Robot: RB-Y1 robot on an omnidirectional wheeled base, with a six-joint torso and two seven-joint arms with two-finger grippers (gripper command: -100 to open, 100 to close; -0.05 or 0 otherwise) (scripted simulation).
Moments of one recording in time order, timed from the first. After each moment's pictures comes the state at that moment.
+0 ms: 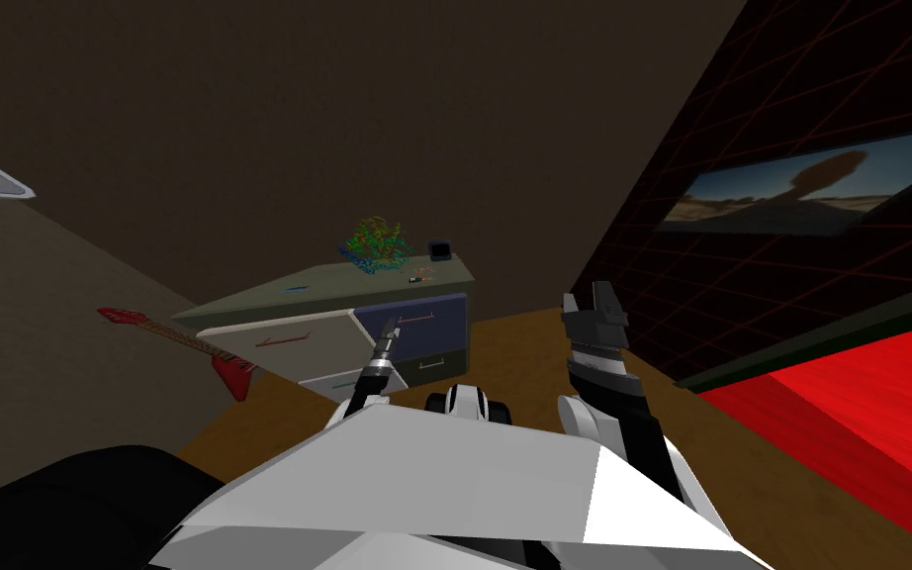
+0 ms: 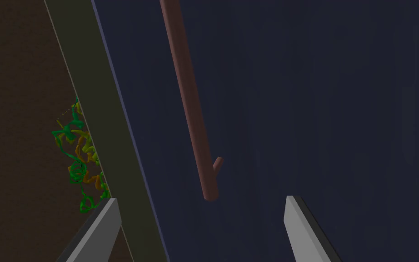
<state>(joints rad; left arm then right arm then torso) 0.53 0.08 0.09 -1.88 -0.04 -0.43 0.01 0.52 0.02 -0.01 -2.38 0.08 -0.41 -0.03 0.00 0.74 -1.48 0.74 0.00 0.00</state>
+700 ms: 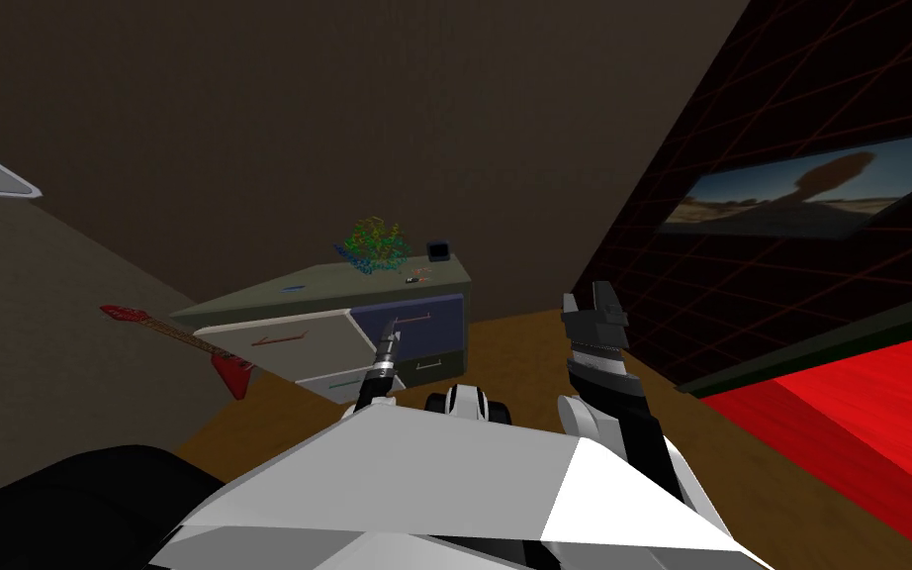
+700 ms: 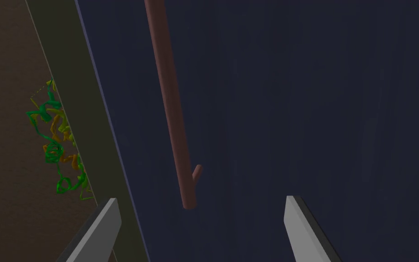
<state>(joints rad) 0.55 -0.03 0.10 -1.87 -0.03 -0.41 0.00 0.52 0.02 -0.01 -2.38 0.08 -0.41 -0.03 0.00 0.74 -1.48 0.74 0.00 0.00</state>
